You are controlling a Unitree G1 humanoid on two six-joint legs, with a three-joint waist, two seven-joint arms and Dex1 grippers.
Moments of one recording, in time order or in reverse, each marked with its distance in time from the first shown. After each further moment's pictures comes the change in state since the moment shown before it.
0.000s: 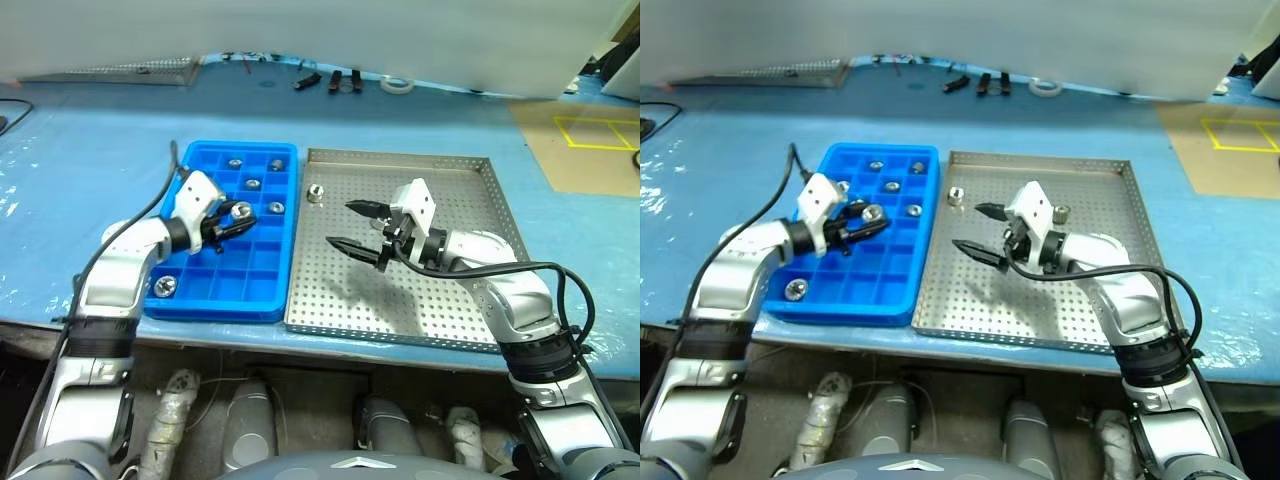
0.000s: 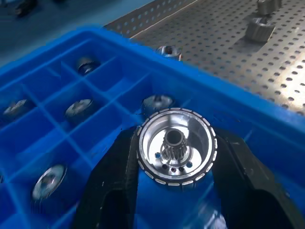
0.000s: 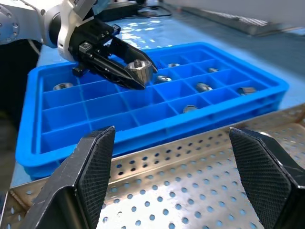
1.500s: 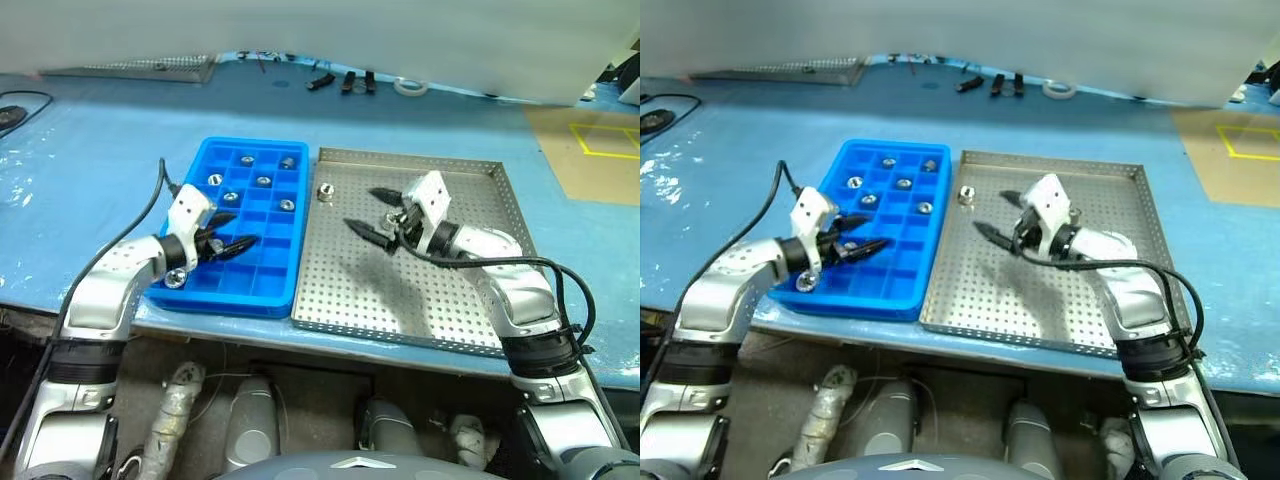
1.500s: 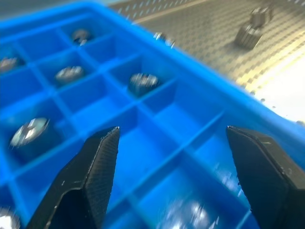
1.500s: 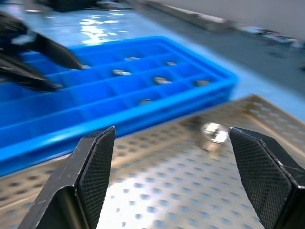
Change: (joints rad) left arm -0.011 0.004 -0.060 -0.105 -0.176 0.151 0.046; right arm -0.015 0.006 -0.101 0.110 -0.145 -0.046 -0.223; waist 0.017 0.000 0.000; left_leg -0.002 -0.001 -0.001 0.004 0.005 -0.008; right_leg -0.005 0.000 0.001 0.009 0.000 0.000
